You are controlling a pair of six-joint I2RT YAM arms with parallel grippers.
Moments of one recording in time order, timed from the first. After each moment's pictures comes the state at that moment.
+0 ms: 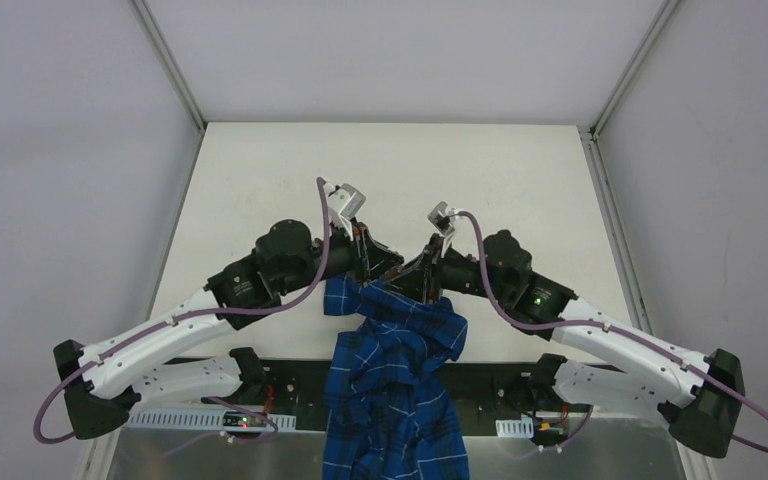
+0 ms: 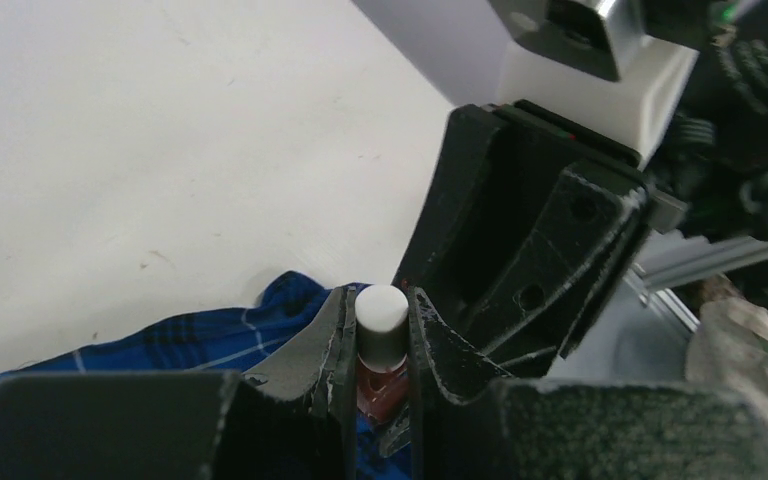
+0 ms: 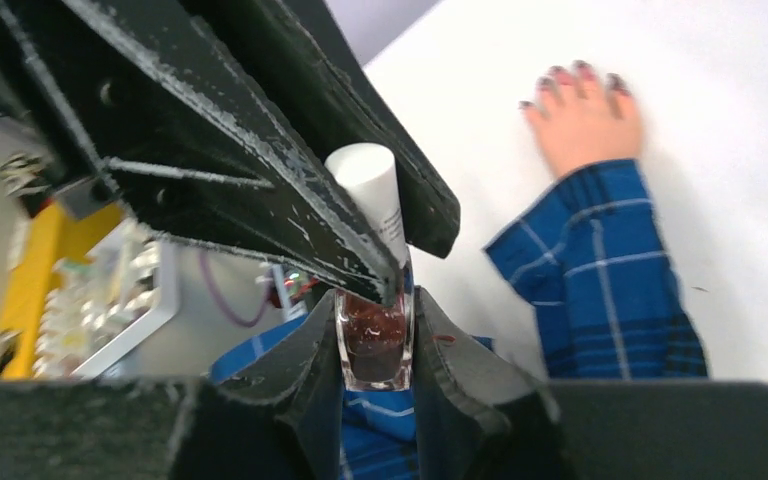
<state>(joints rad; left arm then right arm) -1.00 0.93 0.92 -0.17 0.02 -0.50 0.98 0.95 0.75 0.03 -0.25 0.50</state>
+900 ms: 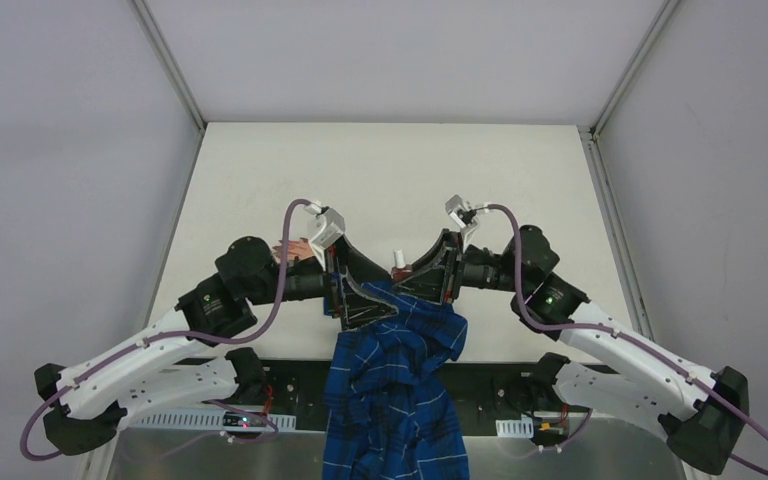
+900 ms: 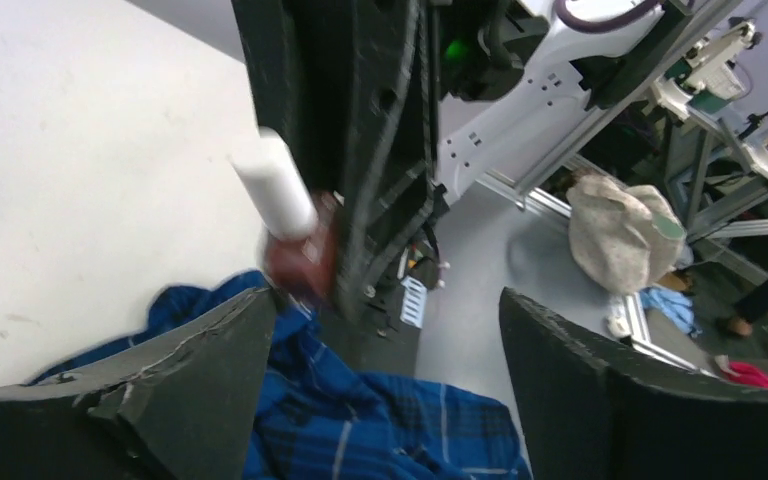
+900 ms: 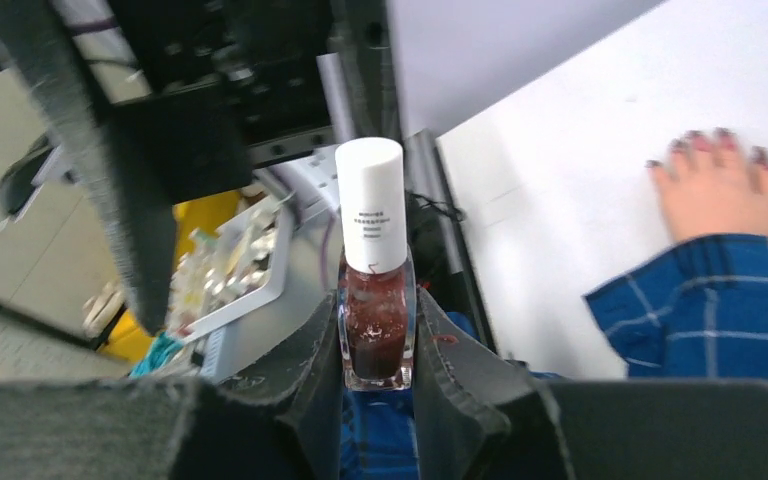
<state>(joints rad) -1.00 0.76 0.85 -0.07 0.40 -0.47 0.86 0.89 0.70 0.27 -0.68 0.64</state>
